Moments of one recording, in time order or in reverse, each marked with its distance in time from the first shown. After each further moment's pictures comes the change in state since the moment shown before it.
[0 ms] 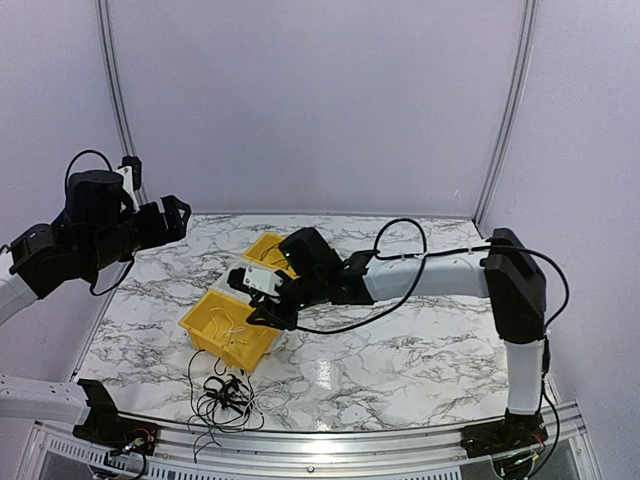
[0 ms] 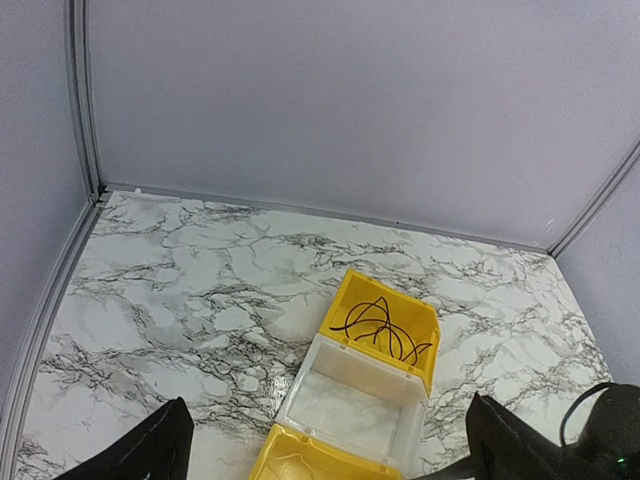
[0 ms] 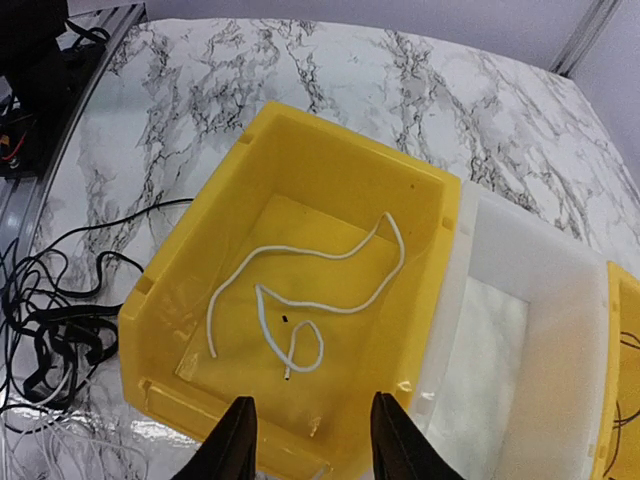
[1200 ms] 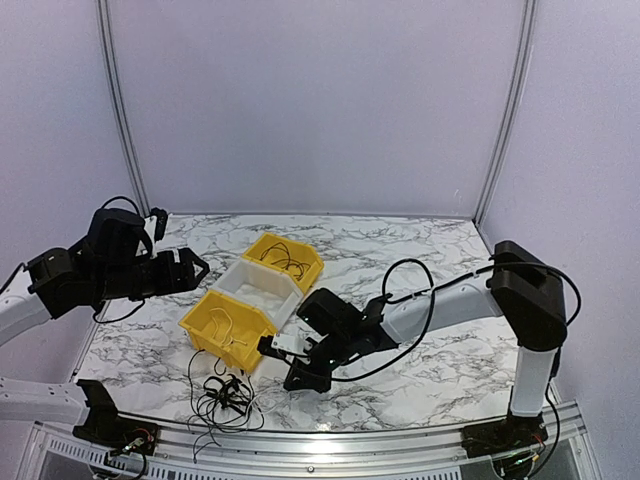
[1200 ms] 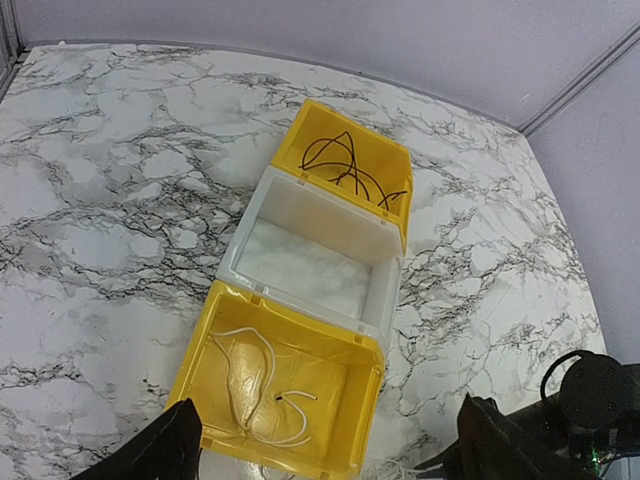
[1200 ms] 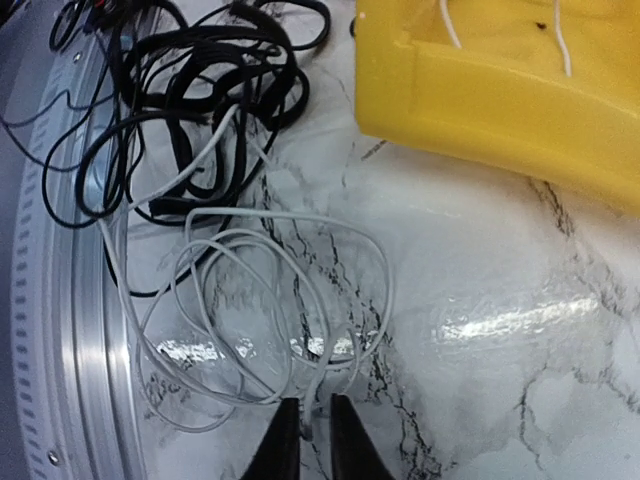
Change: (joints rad) left arm 0.000 -0.034 -0.192 -0.071 0.314 -0.138; right arm 0.085 -0.158 -0.433 -0.023 -0.118 0.237
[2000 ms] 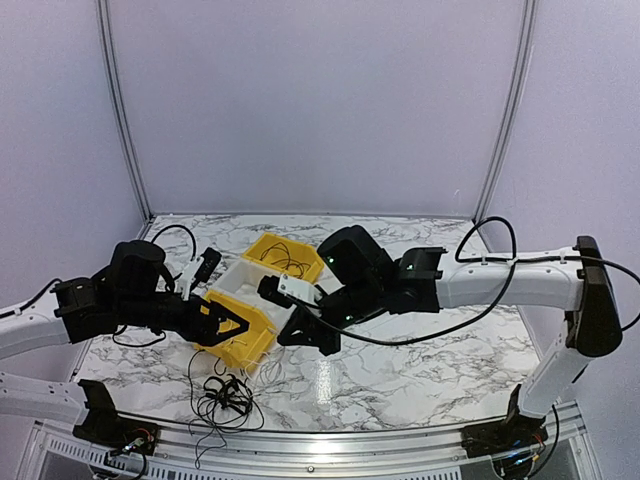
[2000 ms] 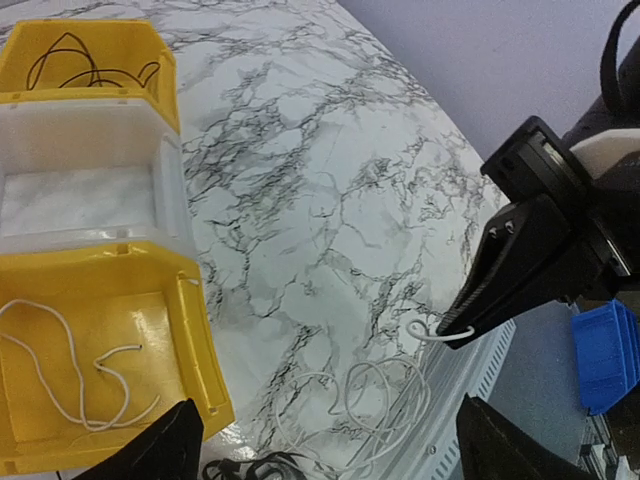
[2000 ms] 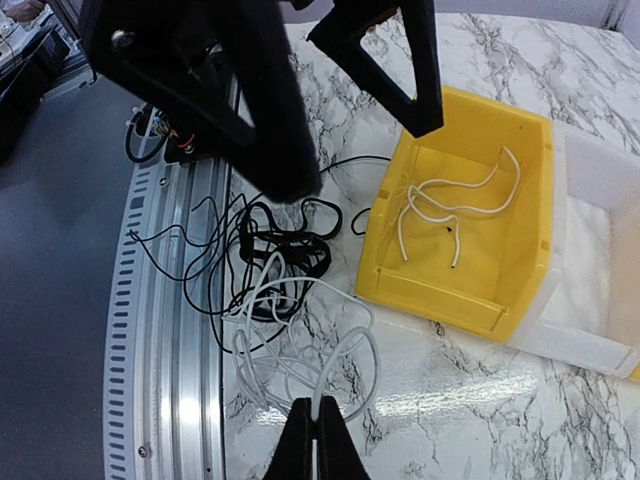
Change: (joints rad) left arm -0.100 0.002 -0.217 0.257 0.473 0.185; right arm -0.008 -0.293 0.127 -0.185 0.032 -0.022
